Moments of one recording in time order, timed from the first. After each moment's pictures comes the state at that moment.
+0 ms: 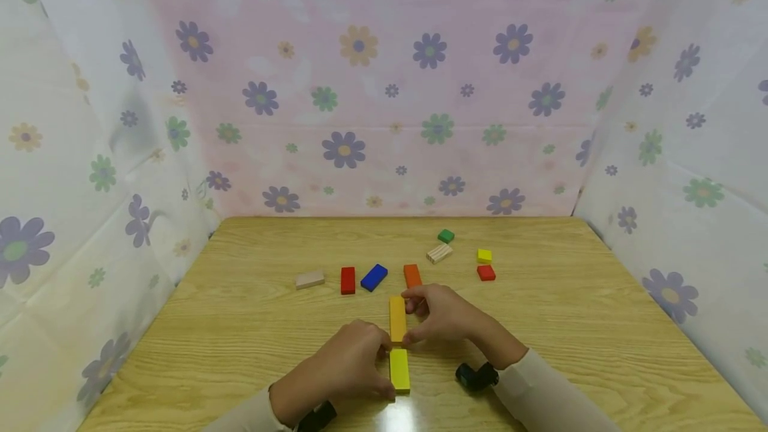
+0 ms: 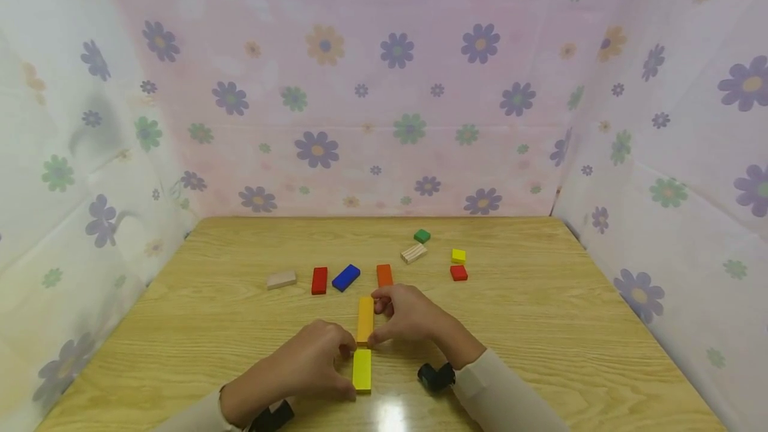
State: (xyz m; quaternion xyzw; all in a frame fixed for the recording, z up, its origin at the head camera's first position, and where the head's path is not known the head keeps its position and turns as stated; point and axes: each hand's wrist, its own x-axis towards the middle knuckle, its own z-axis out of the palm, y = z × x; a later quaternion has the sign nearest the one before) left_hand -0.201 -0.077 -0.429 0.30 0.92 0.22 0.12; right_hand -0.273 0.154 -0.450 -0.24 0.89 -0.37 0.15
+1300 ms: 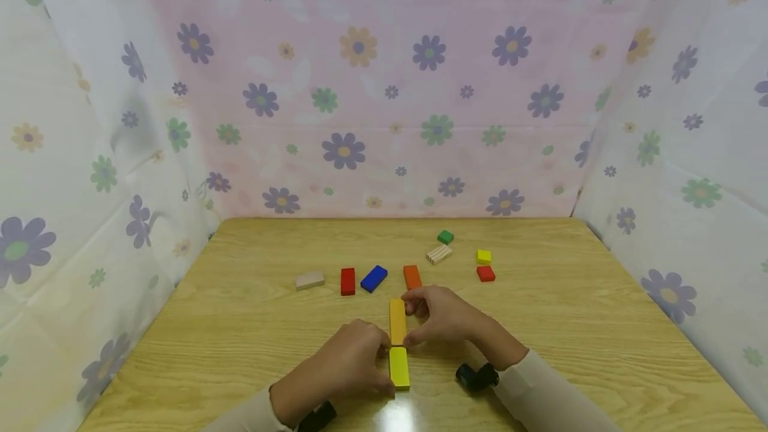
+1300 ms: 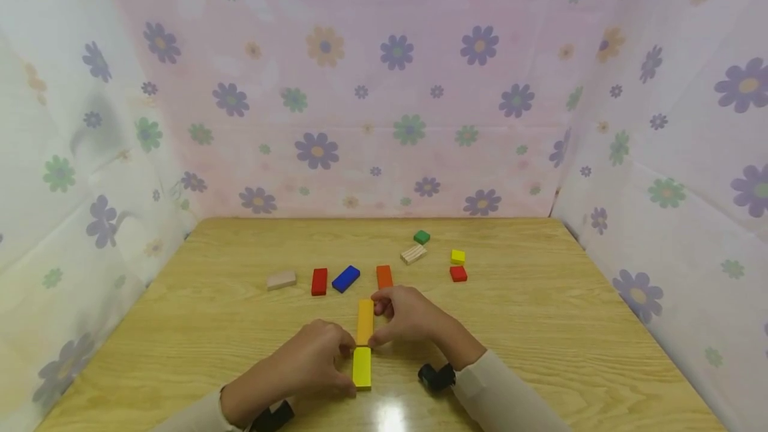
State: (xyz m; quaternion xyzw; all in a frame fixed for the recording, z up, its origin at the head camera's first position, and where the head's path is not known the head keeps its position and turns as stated) left_hand -0.203 -0.075 -0.429 0.28 0.93 0.21 0.13; right_hand -0.273 0.155 -0.449 -0.24 0.89 -0.36 0.15
